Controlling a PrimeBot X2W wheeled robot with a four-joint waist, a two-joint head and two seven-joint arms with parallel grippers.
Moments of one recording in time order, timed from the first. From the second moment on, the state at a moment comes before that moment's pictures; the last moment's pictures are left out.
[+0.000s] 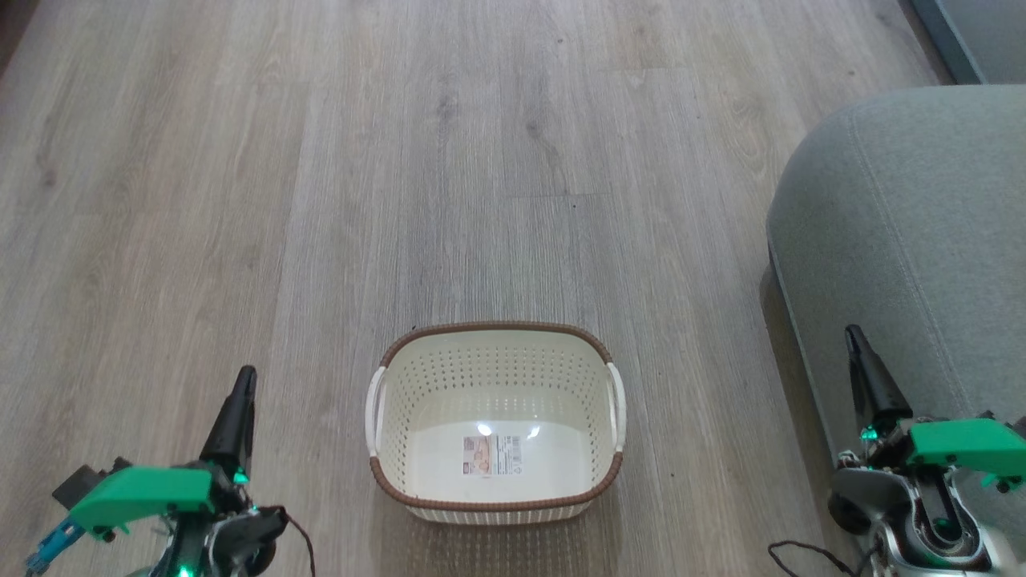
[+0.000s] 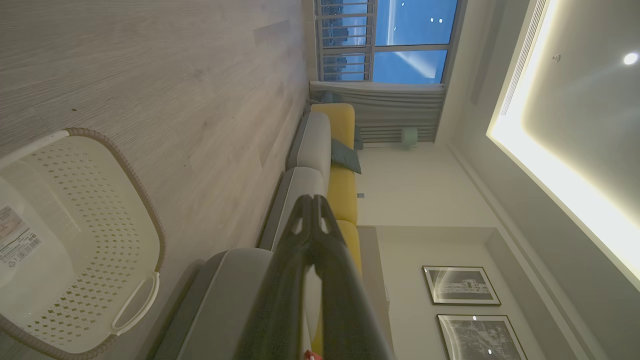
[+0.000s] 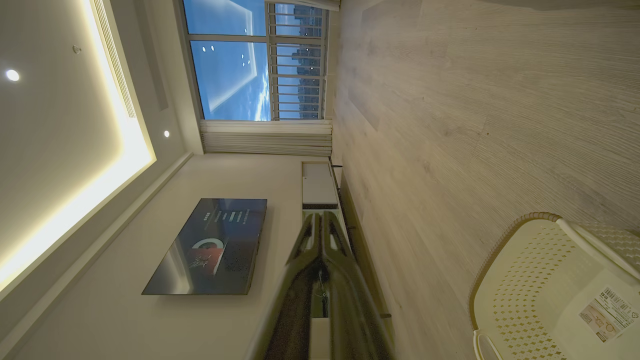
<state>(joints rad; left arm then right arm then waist) -0.06 0.04 0.08 0.28 -1.60 -0.12 0.11 -0.09 -0.05 -0.13 0.28 1.60 0.13 0.11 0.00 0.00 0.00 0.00</state>
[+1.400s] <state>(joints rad) -0.06 0.04 0.08 0.28 -1.60 -0.12 0.11 -0.09 -0.05 -0.13 0.28 1.60 0.13 0.11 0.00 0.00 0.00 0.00</state>
